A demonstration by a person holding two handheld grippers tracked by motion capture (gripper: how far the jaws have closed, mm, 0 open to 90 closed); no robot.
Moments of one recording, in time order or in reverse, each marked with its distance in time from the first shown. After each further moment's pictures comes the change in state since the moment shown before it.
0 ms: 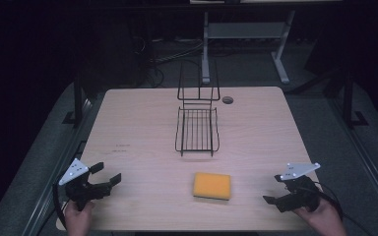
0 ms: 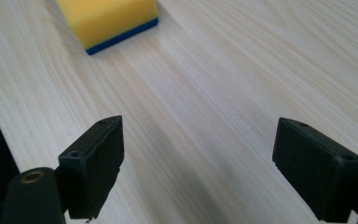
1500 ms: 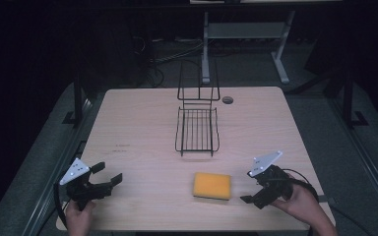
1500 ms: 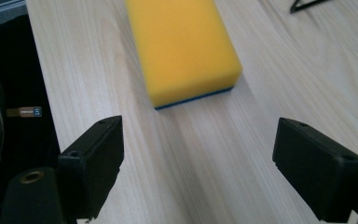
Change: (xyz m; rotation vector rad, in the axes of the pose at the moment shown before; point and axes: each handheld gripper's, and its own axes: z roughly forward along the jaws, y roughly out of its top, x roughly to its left) left arm -0.002 0.001 0.001 -0.006 -0.008 0.003; right arm 0.030 0.070 0.024 0.094 0.162 -0.214
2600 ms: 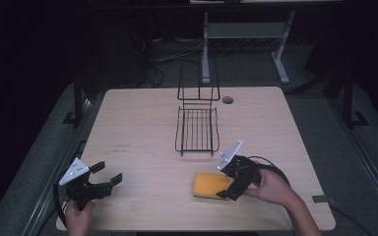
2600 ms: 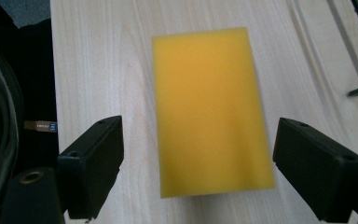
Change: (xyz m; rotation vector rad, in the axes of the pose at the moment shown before) left arm 0.000 0.002 -0.002 -0.005 -0.005 0.012; right arm 0.000 0.070 0.042 0.075 0.131 -0.158
